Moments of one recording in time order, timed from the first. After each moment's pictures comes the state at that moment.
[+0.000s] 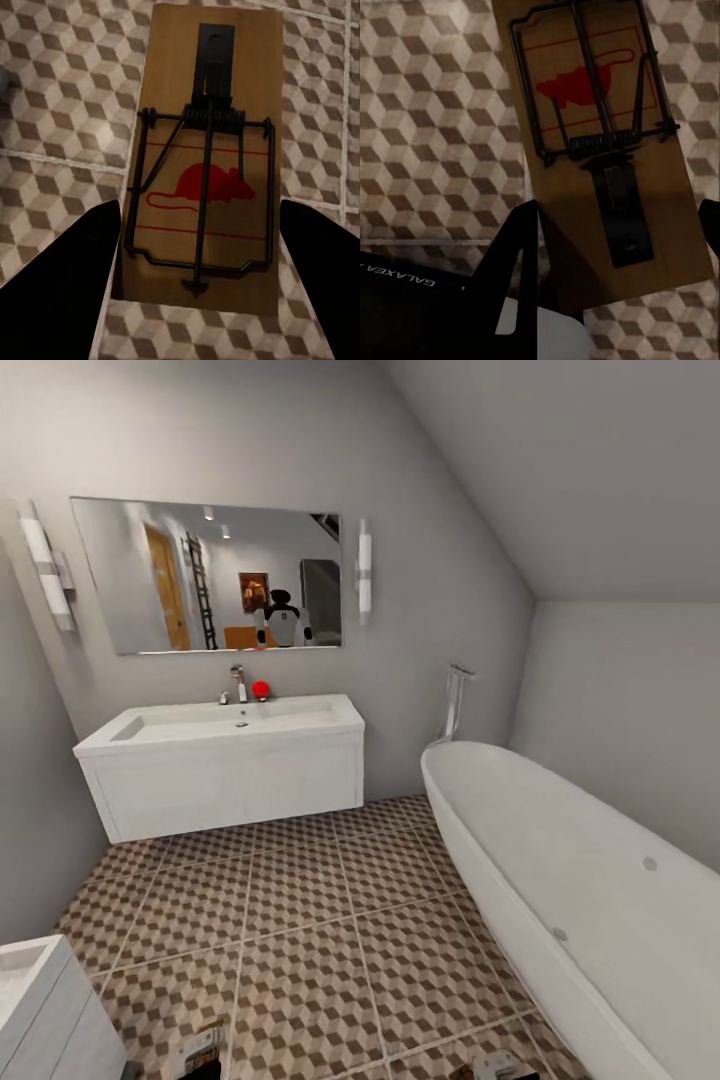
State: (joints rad) left arm -0.45 0.06 -0.08 -0.05 0.47 -0.17 0.00; right arm -0.54 0.01 0.20 0.03 -0.01 0.20 0.17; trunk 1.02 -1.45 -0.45
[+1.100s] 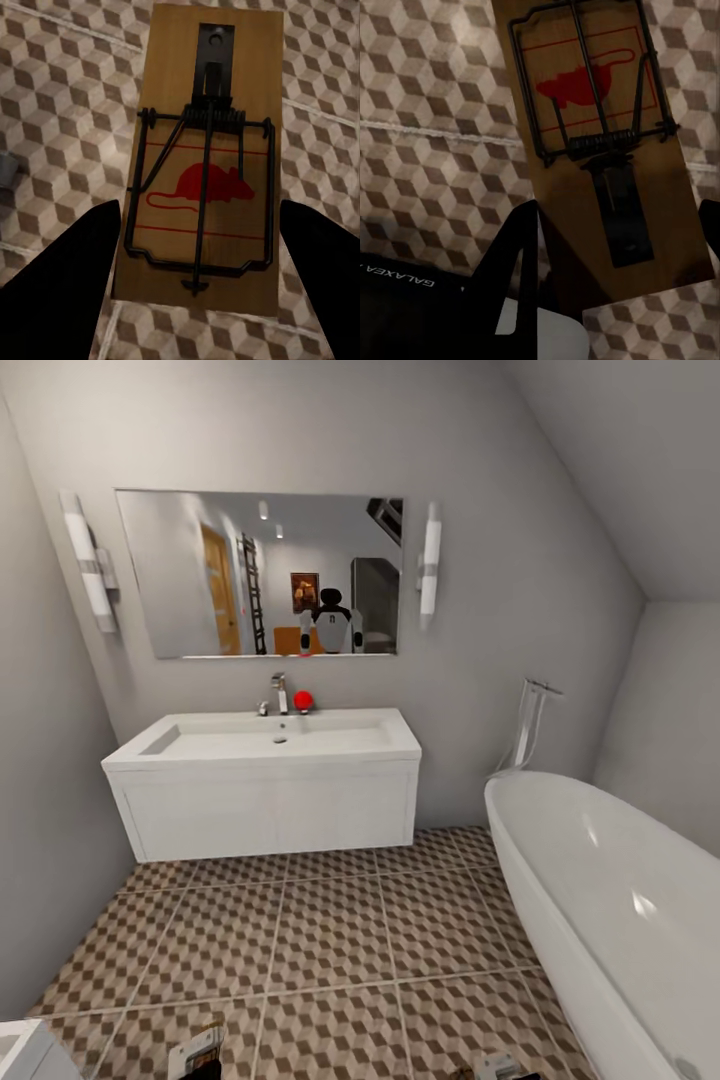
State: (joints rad) left arm -0.45 0.06 -0.08 -0.05 0.48 -0.17 0.00; right arm -0.54 0.01 0.20 0.03 -0.01 0.19 0.17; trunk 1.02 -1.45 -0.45
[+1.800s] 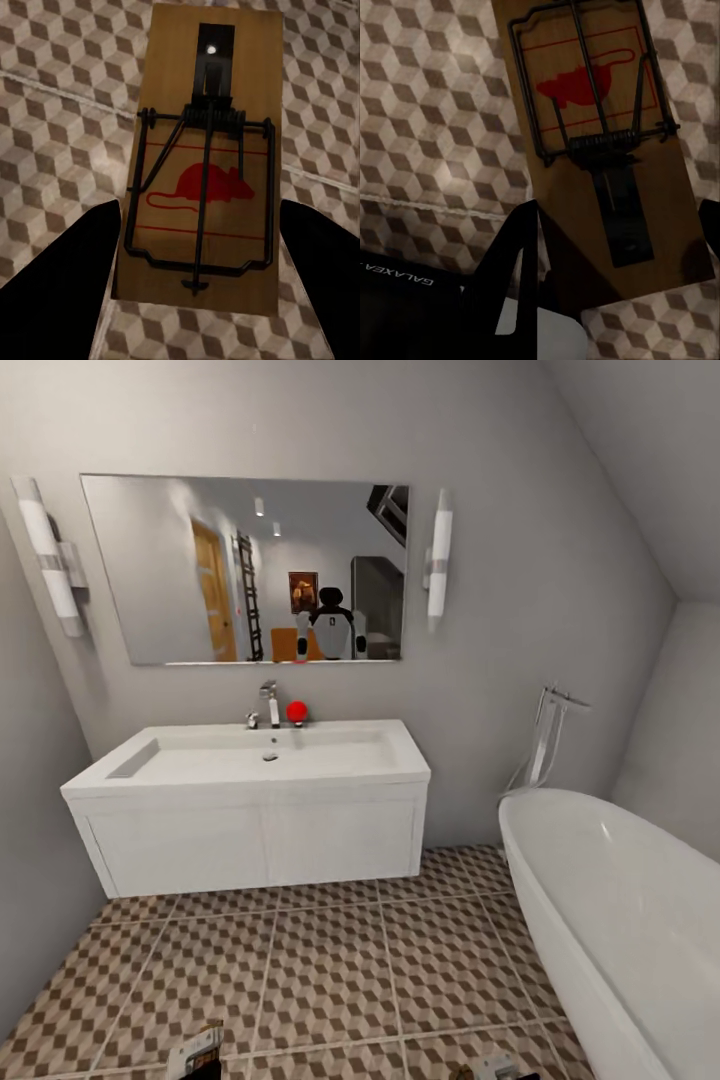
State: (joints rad) left arm -0.45 0.06 -0.08 -0.05 0.48 -0.17 0.00; right arm -0.54 0.01 0.20 0.03 0.00 0.19 0.17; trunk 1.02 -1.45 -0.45
